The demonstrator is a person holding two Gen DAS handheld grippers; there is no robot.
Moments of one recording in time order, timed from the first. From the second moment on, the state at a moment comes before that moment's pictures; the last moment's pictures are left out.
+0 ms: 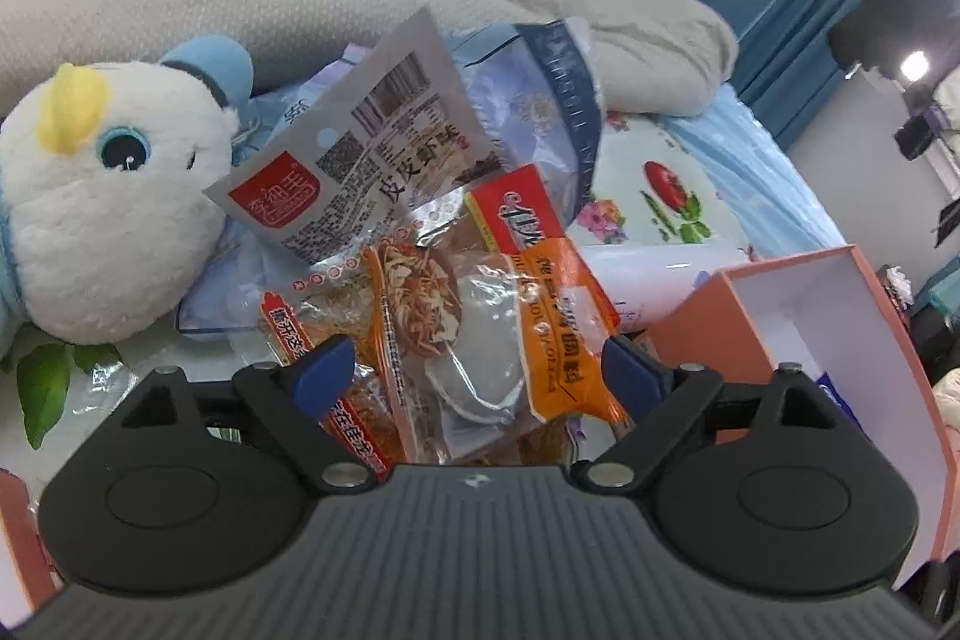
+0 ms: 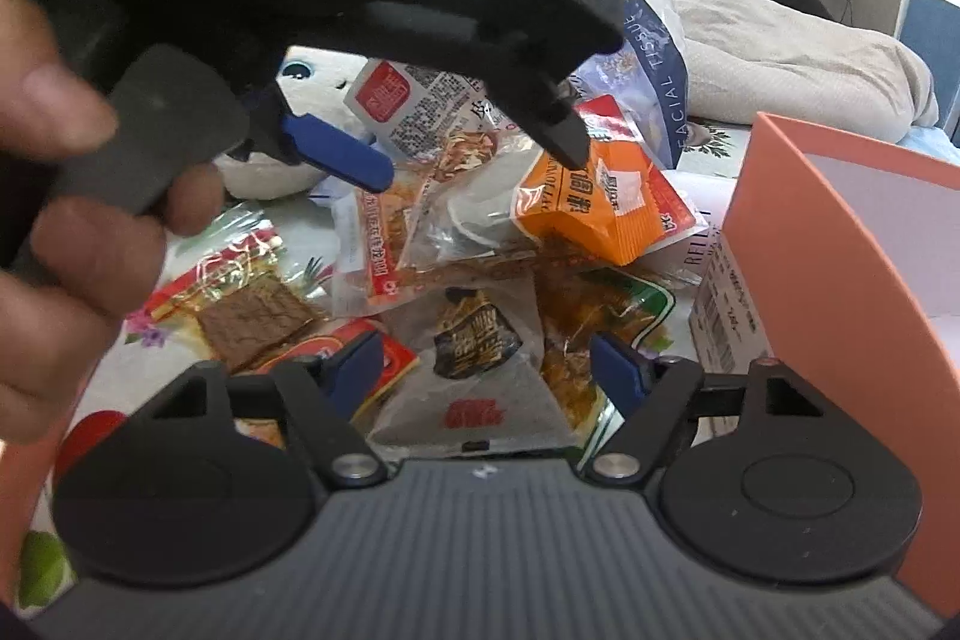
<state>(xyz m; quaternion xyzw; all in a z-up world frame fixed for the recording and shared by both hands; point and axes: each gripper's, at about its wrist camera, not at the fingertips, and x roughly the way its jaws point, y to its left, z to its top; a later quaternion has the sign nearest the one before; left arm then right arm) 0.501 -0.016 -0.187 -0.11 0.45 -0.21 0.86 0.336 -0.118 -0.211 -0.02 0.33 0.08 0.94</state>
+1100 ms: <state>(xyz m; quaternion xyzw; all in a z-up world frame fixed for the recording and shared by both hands) 0.471 -0.049 -0.178 -0.01 0.44 -0.16 0.88 0.309 -0.127 -0.196 -0.04 0.35 0.12 0.93</state>
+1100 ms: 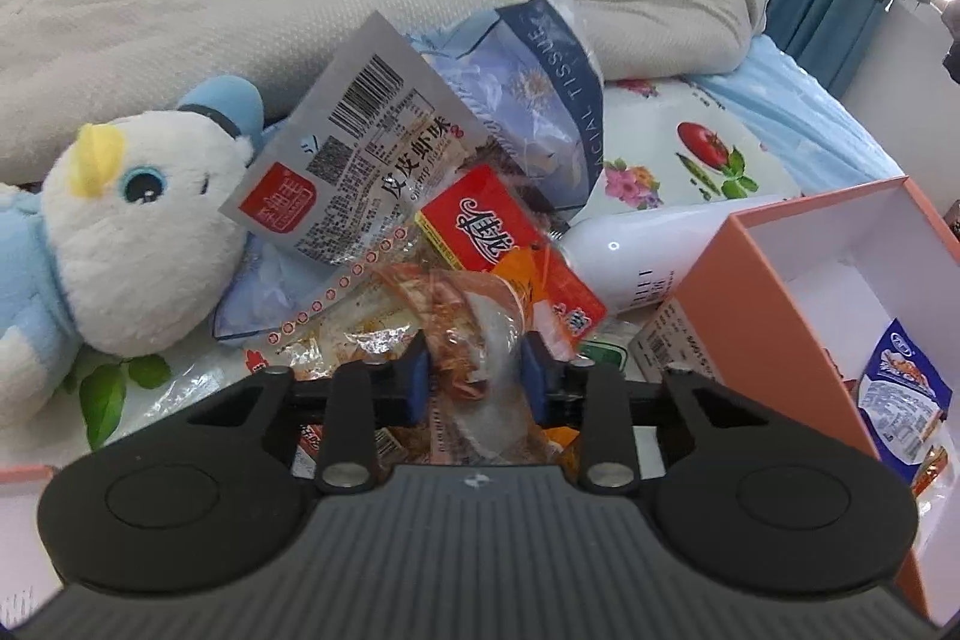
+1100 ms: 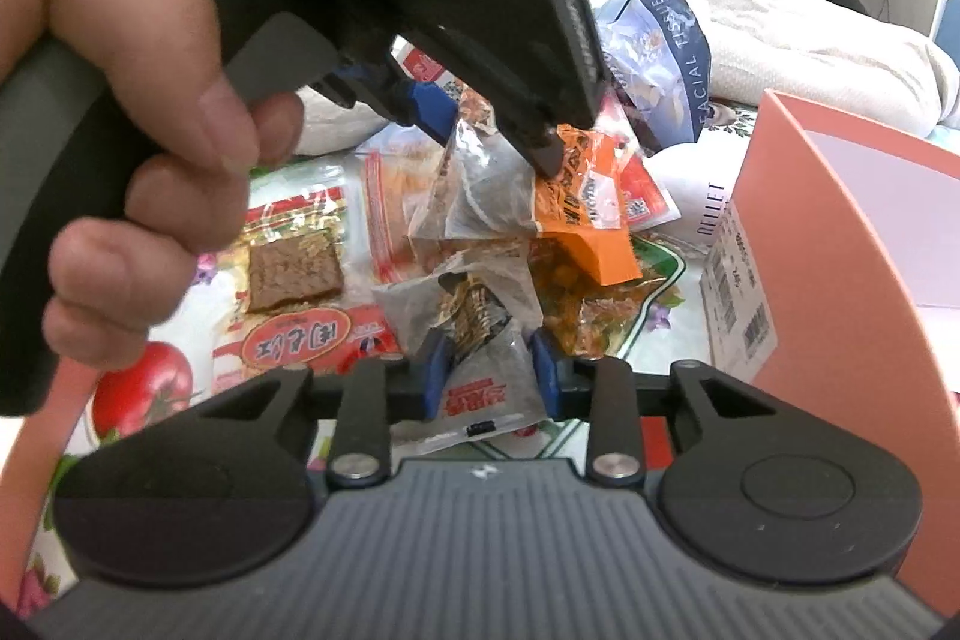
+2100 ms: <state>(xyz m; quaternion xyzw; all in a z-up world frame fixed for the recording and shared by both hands) 0.341 -0.001 -0.125 -0.11 0.42 -0.08 0.90 0.224 -0.154 -0.159 -0.03 0.39 0.12 0.91</state>
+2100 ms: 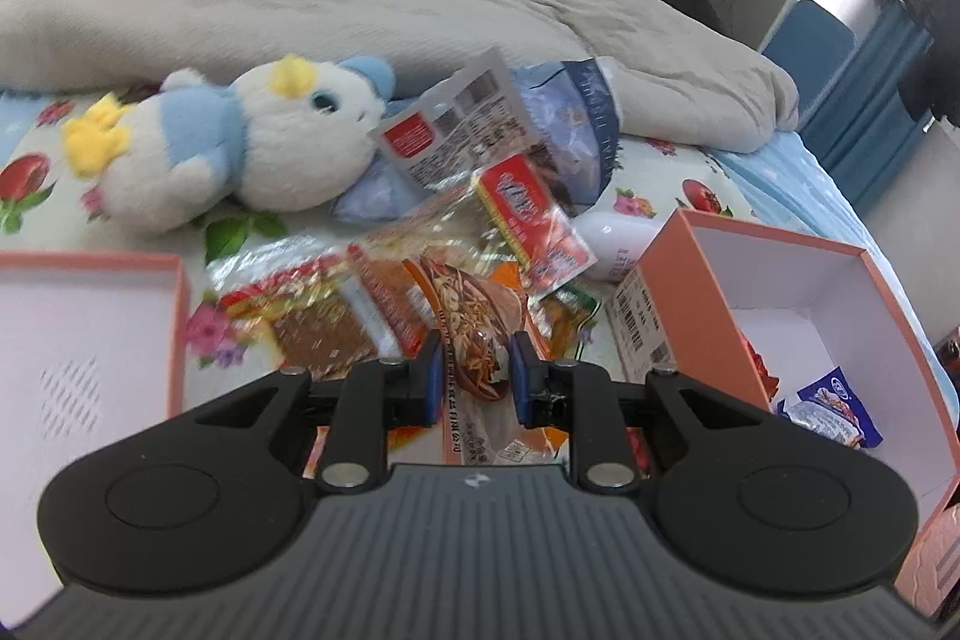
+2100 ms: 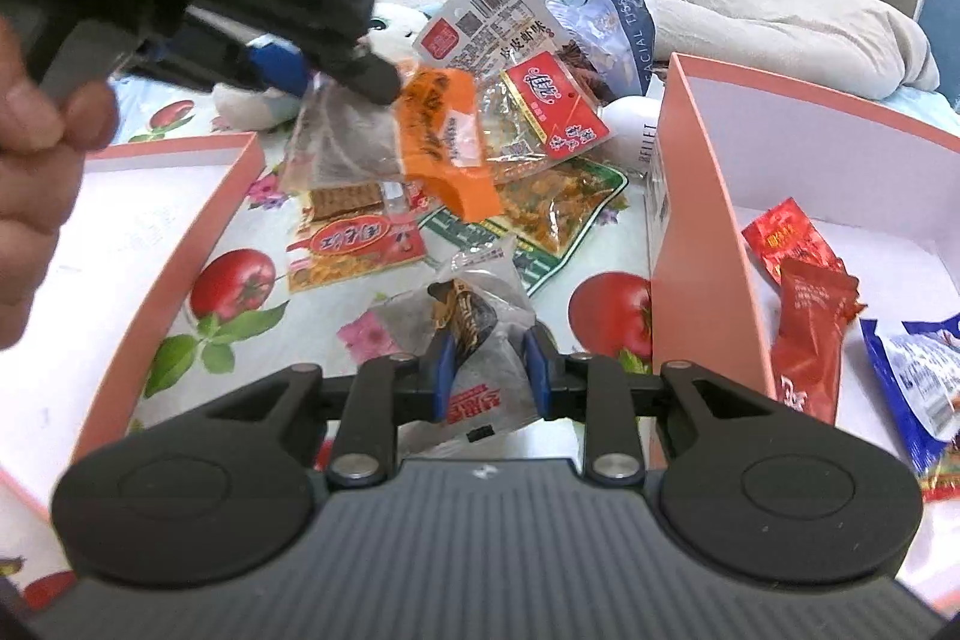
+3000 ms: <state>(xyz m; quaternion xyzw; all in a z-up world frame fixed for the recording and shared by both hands) 0.217 0.039 -0.150 -0.17 0.43 -0.01 0.88 0.169 -0.163 -0.140 0.00 0.42 0.12 0.90</state>
